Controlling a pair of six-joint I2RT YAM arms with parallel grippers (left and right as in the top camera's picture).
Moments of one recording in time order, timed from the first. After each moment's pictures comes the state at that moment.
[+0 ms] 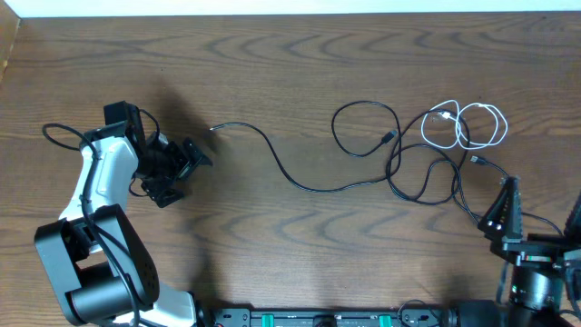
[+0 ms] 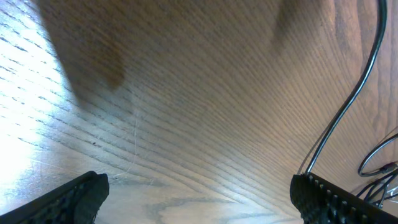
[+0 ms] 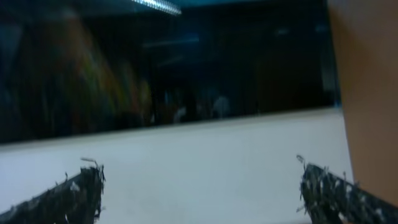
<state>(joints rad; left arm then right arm) 0.29 1.70 1.10 -0.94 0.41 -0.44 -0.01 0.02 0.45 0.03 0.06 0.12</state>
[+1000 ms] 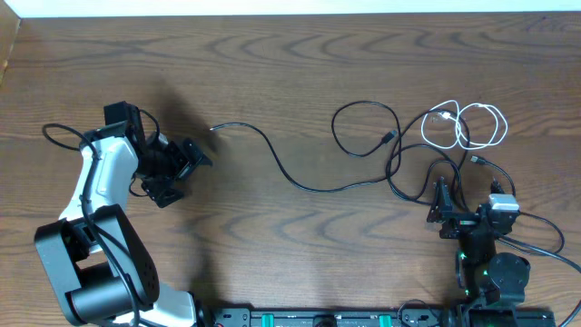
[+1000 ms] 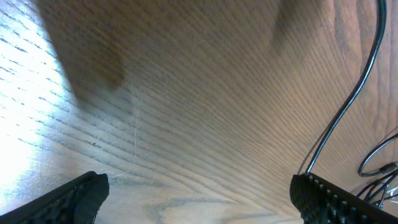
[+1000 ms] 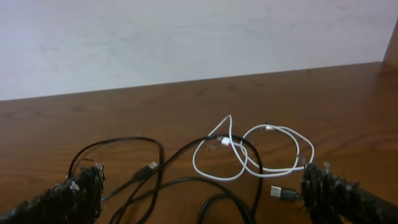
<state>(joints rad) 0.29 1.70 1.10 -0.94 0.41 -0.44 -0.01 0.02 0.01 -0.07 -0.01 0.12</state>
